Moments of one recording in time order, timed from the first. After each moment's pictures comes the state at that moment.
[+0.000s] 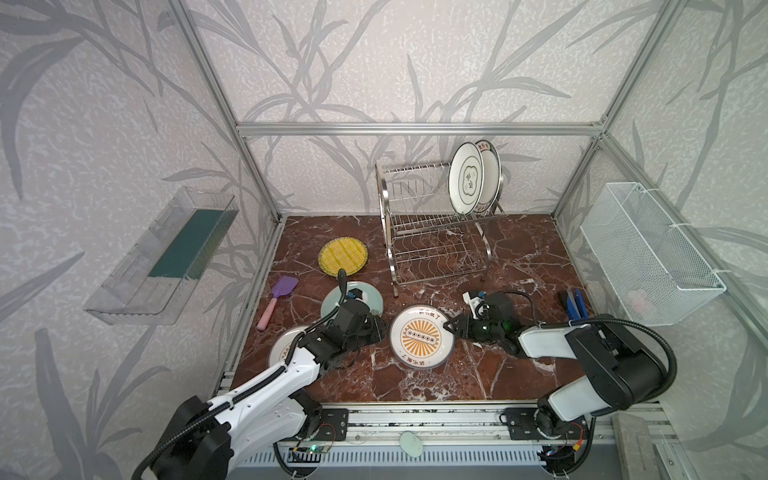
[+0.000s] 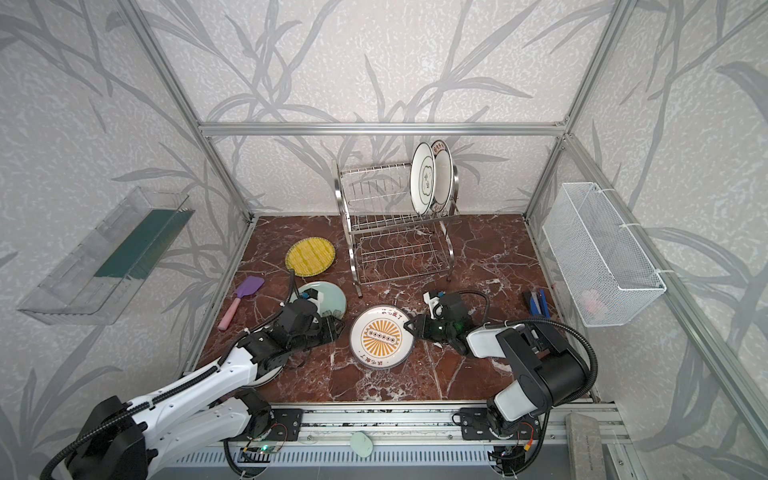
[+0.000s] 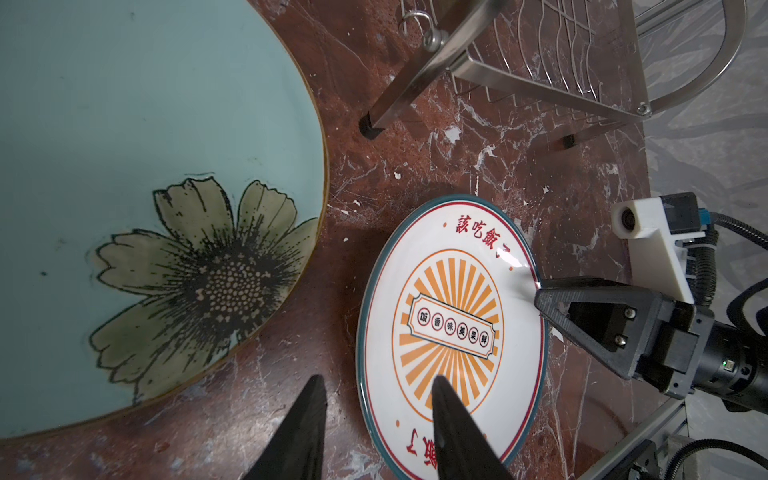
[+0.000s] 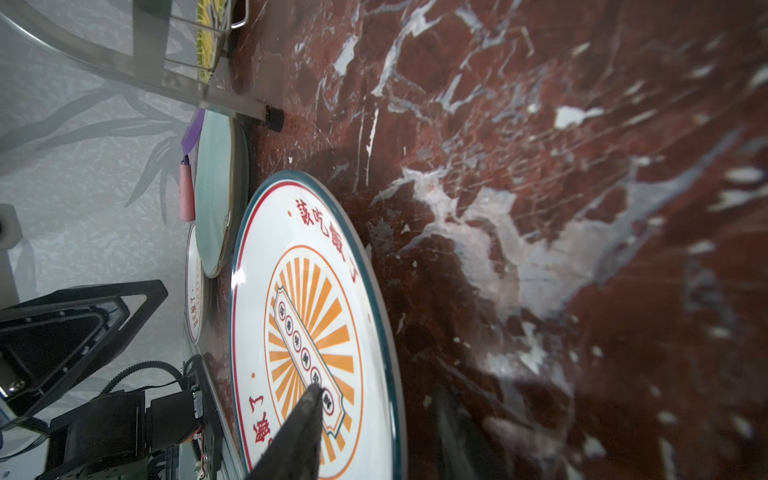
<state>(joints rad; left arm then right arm) -0.63 0.99 0.47 -0.25 0.04 -0.83 0.47 1.56 0.38 0.46 -0.57 0.76</state>
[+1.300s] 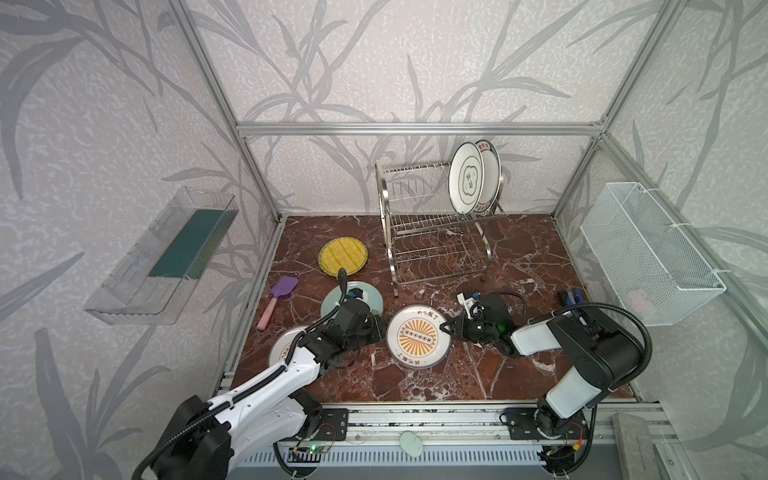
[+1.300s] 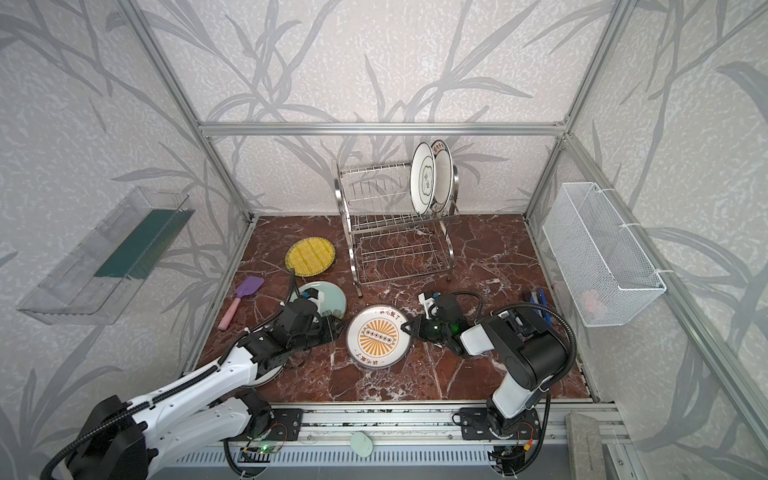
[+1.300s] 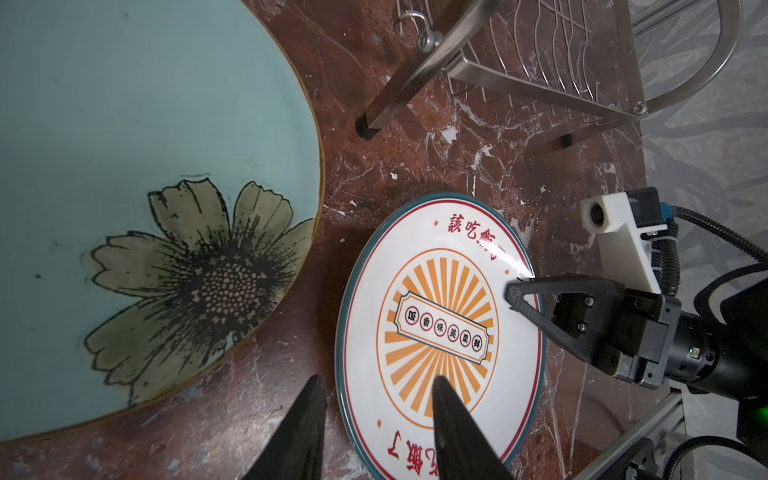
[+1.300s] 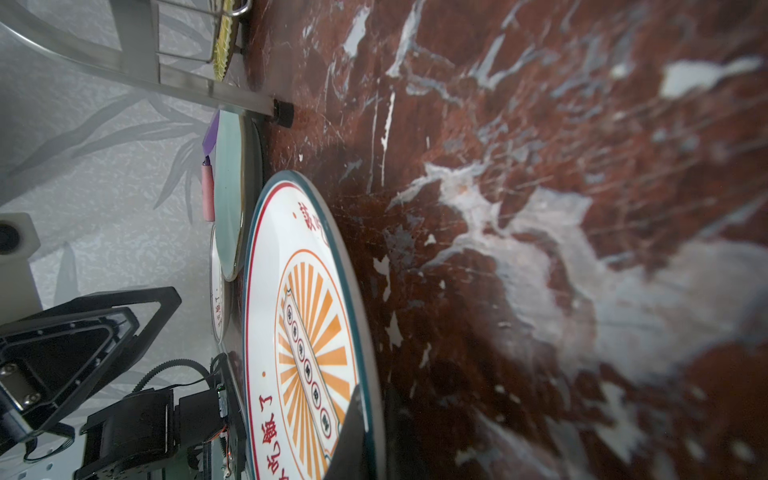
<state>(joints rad) -0.63 1.00 0.49 -0.25 0.04 -0.83 0.48 1.67 0.39 0.59 -0.60 0.83</state>
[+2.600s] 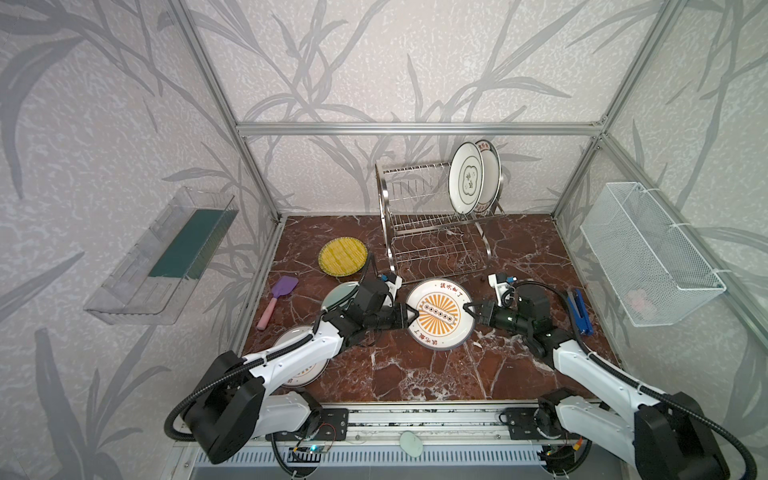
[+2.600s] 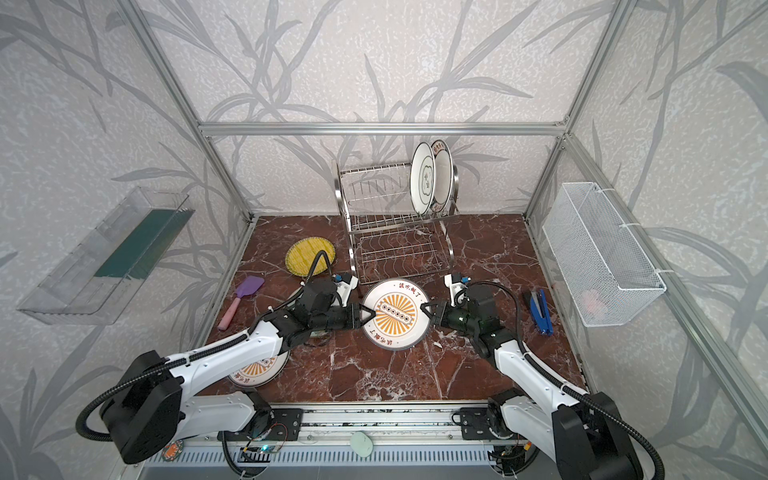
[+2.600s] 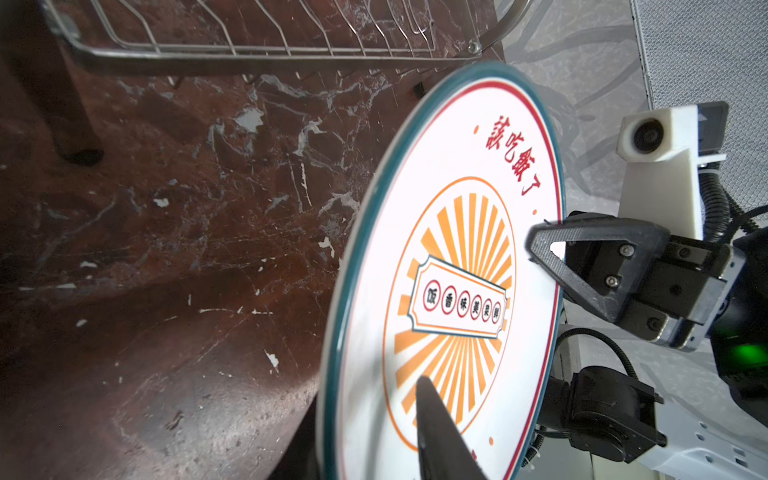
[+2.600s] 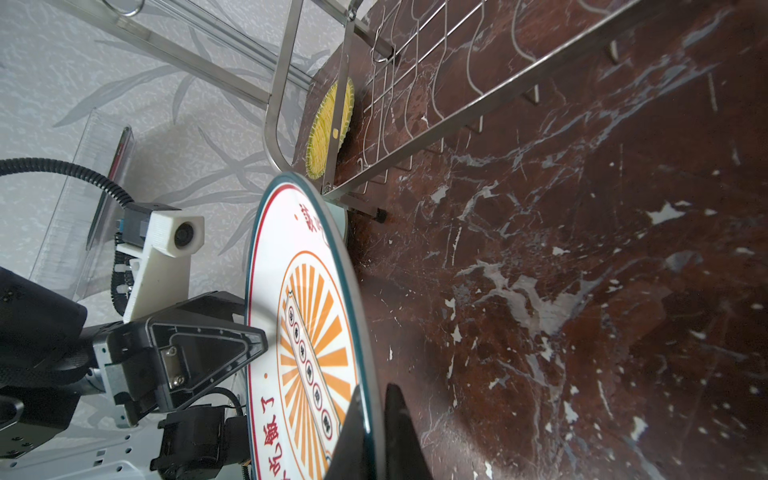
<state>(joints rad) -0.68 1.26 0.67 -0.06 0.35 -0.76 0.32 1.05 0.40 0.16 -0.60 0.76</state>
